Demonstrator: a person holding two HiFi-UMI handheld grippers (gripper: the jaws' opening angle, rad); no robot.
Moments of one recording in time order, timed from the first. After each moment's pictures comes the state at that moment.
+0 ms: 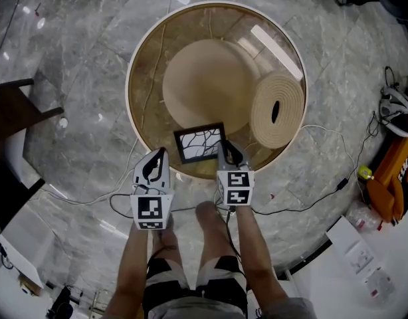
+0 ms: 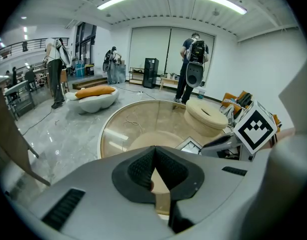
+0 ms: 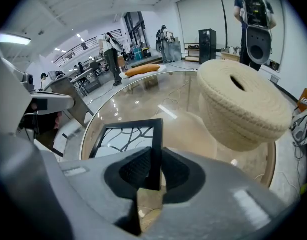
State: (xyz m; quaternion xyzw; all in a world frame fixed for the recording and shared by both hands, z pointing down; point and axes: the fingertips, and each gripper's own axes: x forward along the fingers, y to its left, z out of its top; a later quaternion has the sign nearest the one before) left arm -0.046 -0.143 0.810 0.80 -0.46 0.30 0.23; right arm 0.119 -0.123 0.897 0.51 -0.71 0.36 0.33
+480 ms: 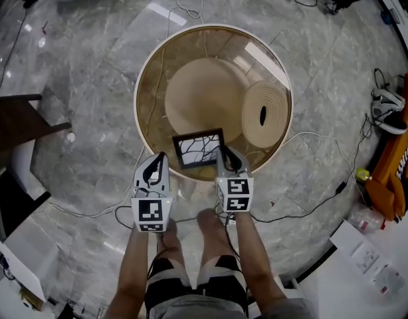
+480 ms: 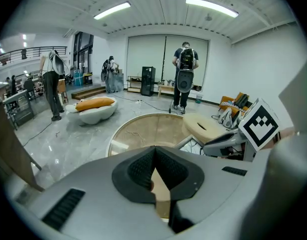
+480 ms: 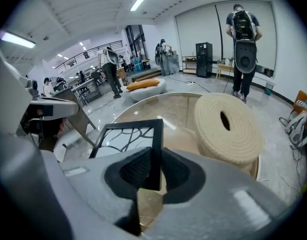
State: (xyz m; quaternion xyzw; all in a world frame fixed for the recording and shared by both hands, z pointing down) left arm -0.050 -0.152 0.734 0.82 -0.46 0.28 0.20; right arm 0.115 -0.135 0.808 0.54 -0.72 0.32 0.28
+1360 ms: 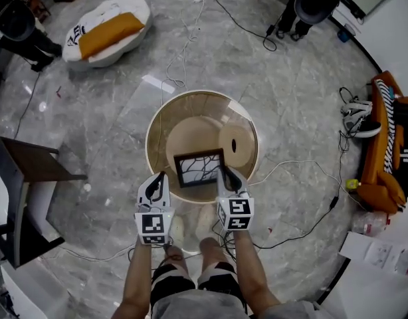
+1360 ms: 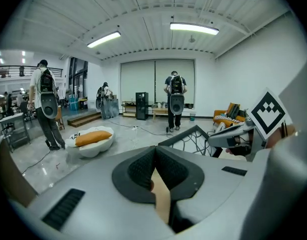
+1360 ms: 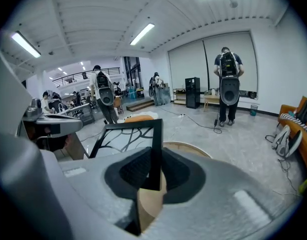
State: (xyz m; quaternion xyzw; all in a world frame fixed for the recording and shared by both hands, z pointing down) left arm -0.047 -0.147 0.493 0.86 -0.45 0.21 0.10; right arm 0.129 -0.128 0.530 0.63 -0.72 0.23 0.17
